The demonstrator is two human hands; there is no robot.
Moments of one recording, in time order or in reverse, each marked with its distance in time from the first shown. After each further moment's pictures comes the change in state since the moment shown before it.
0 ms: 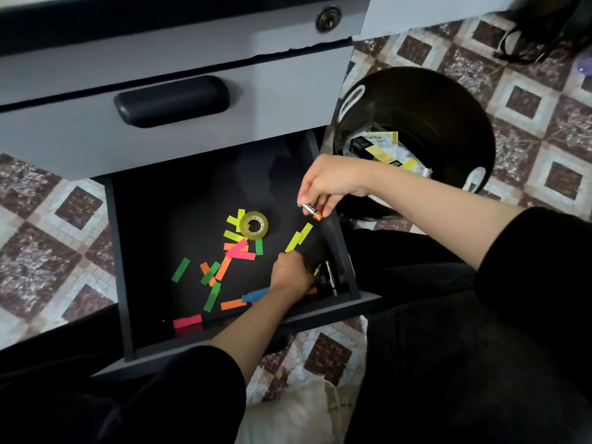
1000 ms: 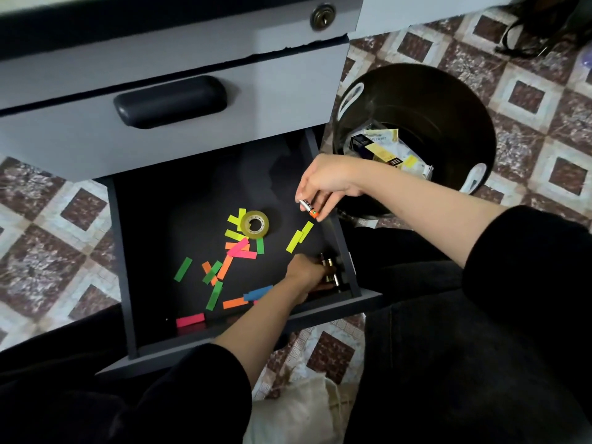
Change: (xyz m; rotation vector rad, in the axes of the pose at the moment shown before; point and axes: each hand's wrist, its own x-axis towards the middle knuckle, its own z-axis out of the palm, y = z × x) left_hand -0.002 0.016 0.017 -0.850 -0.235 -0.273; right_hand 0.008 0.003 0.003 0.142 -0.018 0.103
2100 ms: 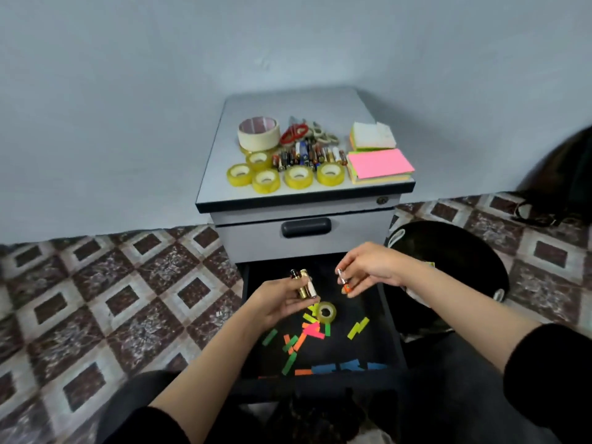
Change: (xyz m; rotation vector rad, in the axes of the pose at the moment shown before) left_hand -0.218 0.076 -0.146 -0.467 -0.053 0.367; right_hand -0.138 -0.073 0.074 0.142 0.131 -0.297
